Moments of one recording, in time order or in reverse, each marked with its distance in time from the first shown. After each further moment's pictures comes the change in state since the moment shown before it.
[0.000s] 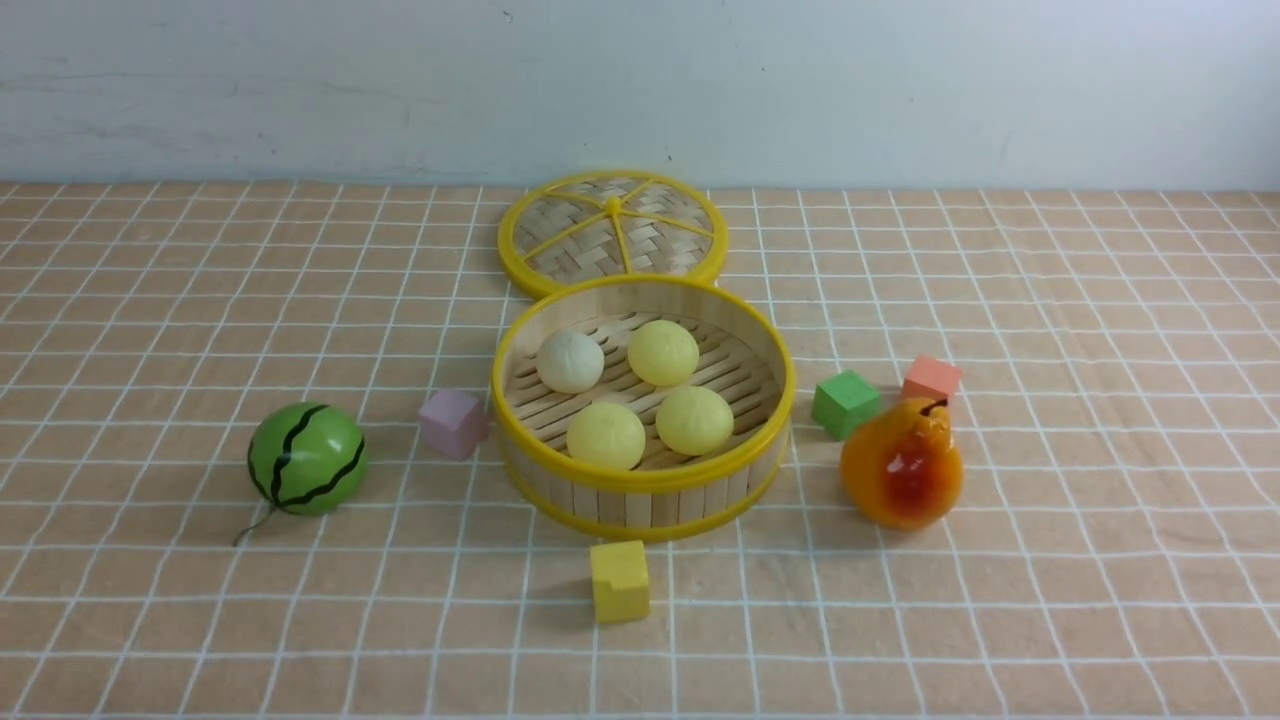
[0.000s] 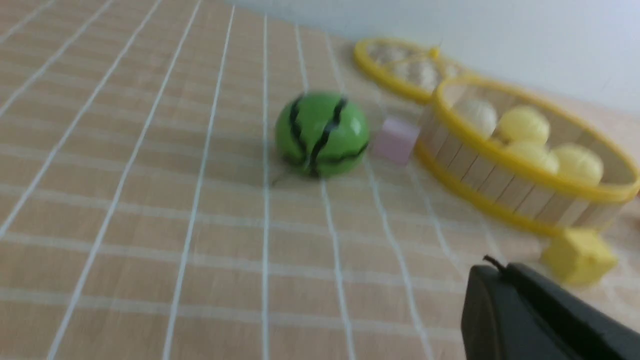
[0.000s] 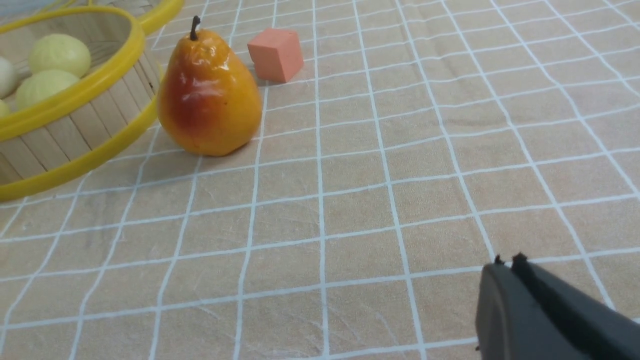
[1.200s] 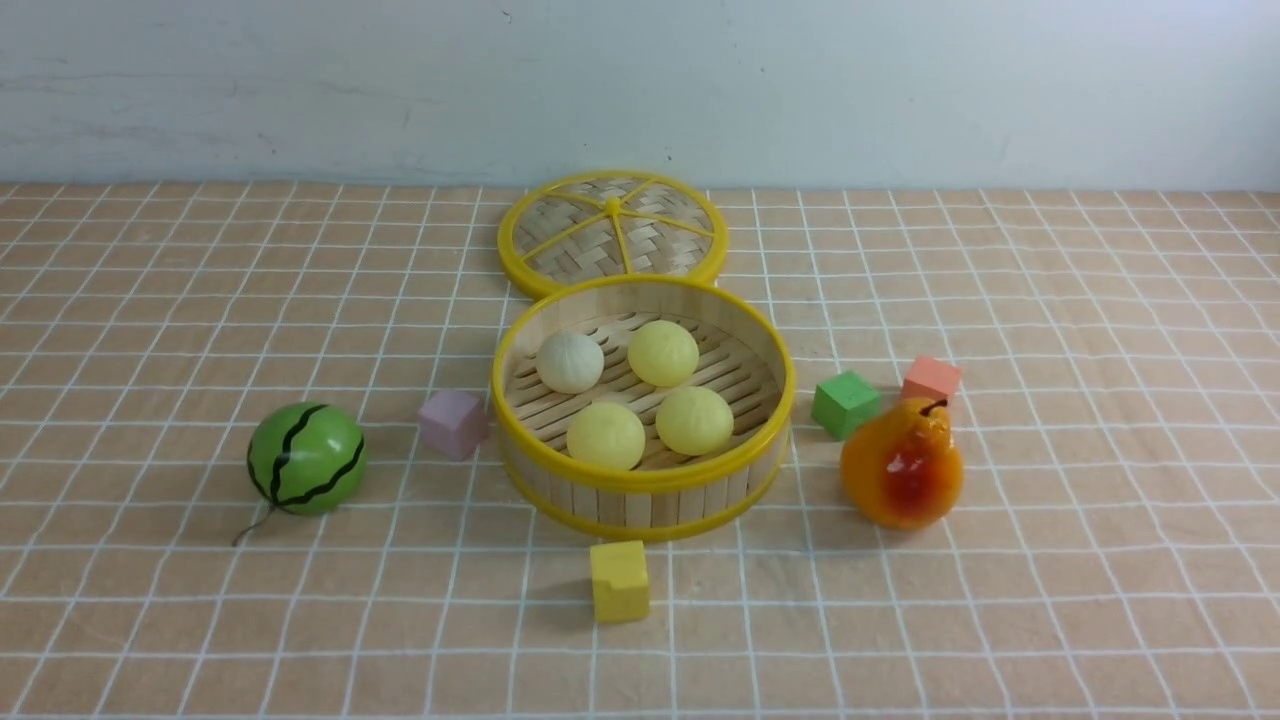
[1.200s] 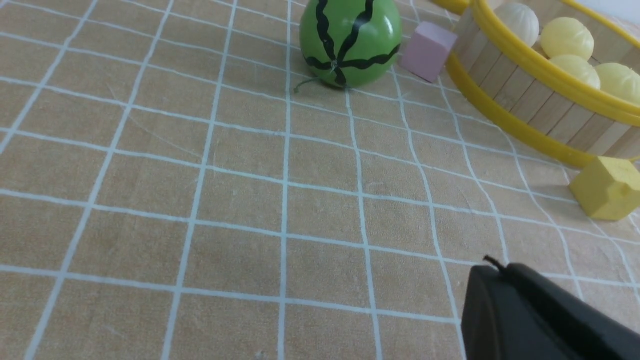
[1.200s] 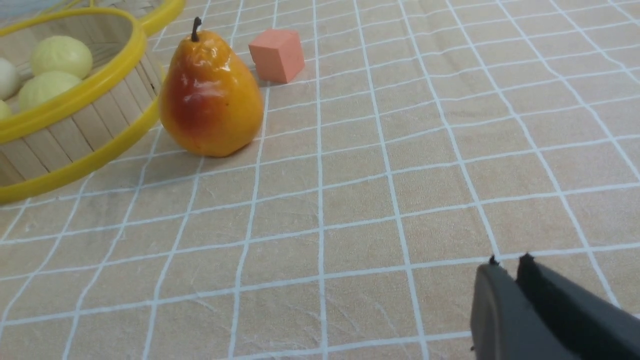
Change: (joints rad) right arm 0.000 0.000 0.000 0.000 0.000 0.001; left arm 0.010 -0.017 0.003 0.000 0.101 -0.022
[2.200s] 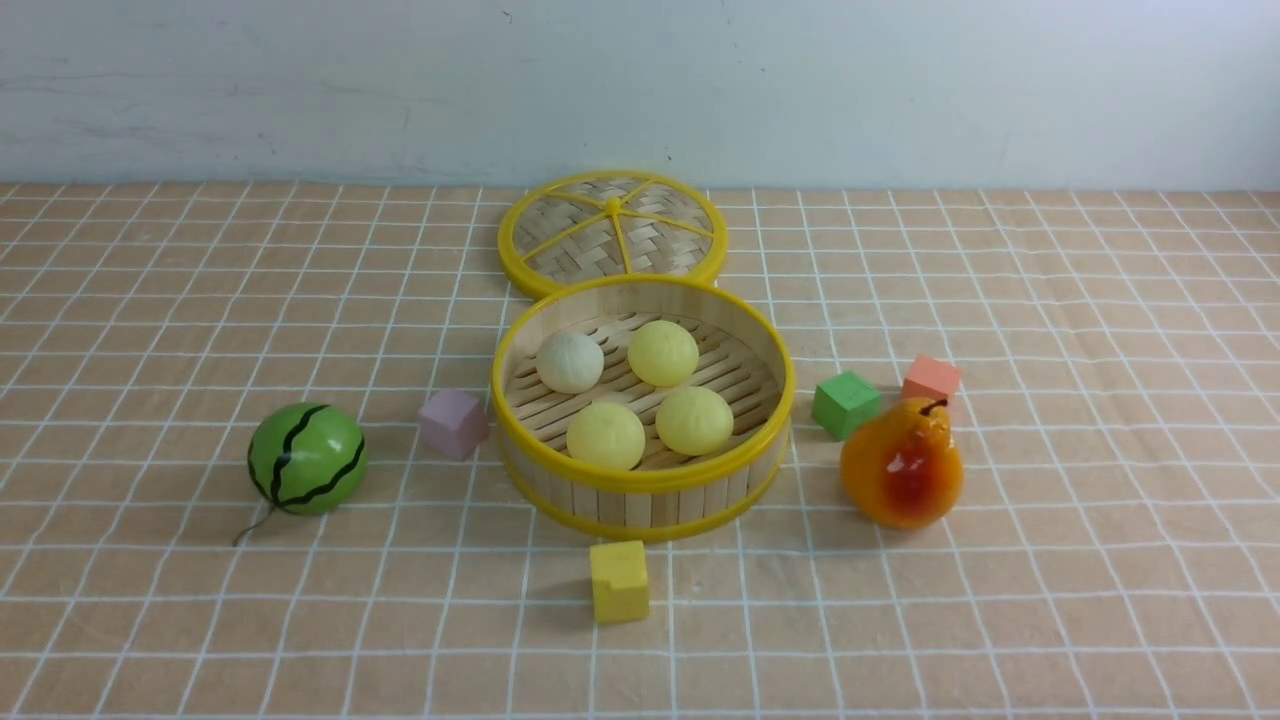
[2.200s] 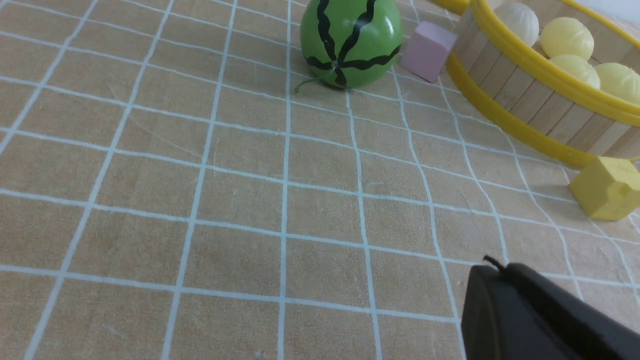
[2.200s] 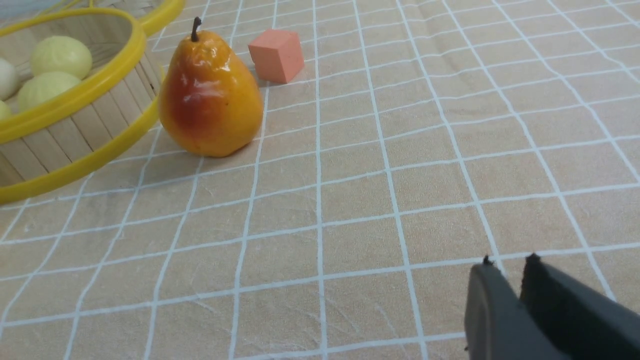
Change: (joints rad) right arm 0.000 0.000 0.000 0.000 0.000 0.000; left arm 0.000 0.000 0.000 0.000 0.000 0.000
